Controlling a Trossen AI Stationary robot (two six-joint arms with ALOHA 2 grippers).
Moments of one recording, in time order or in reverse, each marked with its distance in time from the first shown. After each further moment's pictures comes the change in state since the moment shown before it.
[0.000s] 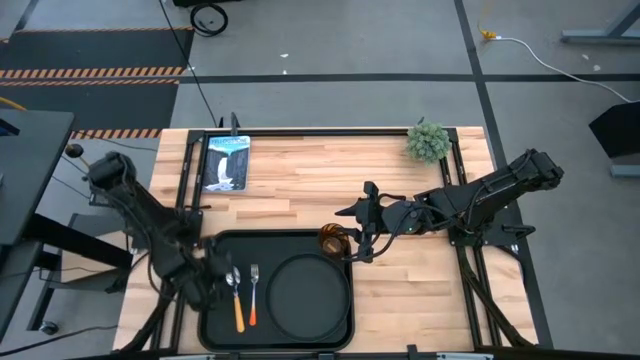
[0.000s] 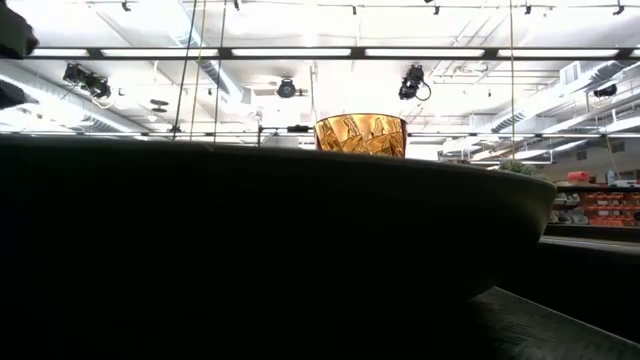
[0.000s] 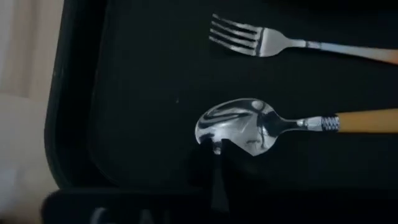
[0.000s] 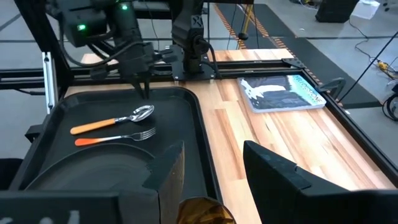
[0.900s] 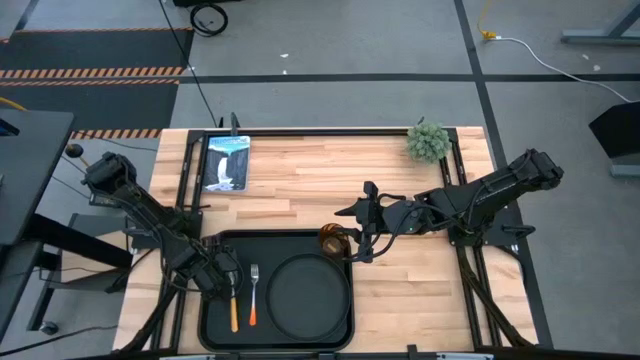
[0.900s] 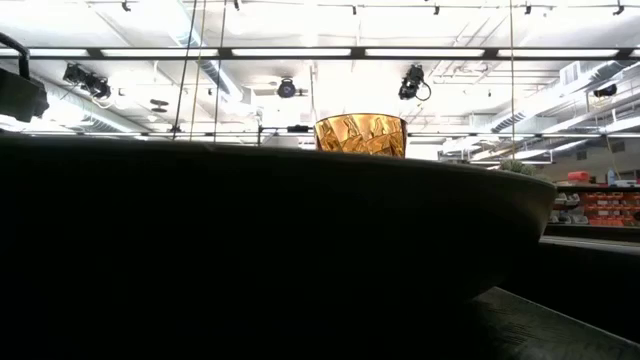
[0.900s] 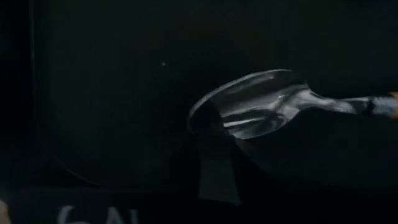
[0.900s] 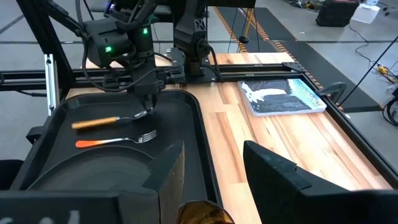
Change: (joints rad) left arm 0.126 -0.008 -0.139 0.163 0.211 0.142; right arm 0.001 0.000 0.000 0.013 0.000 -0.014
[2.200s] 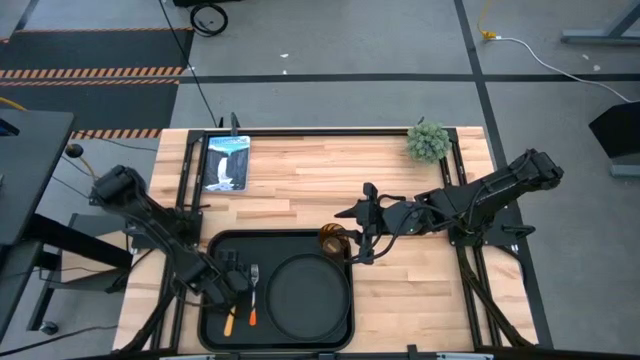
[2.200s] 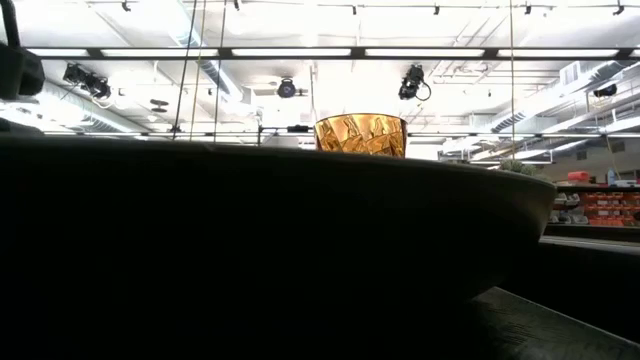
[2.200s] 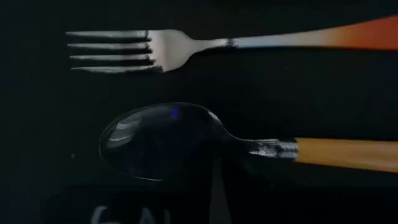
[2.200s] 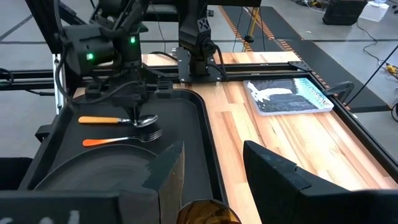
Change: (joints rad) left arm 0.002 0.182 0.132 0.143 0.005 0.204; right arm 0.005 0.000 0.000 0.000 -0.018 0.007
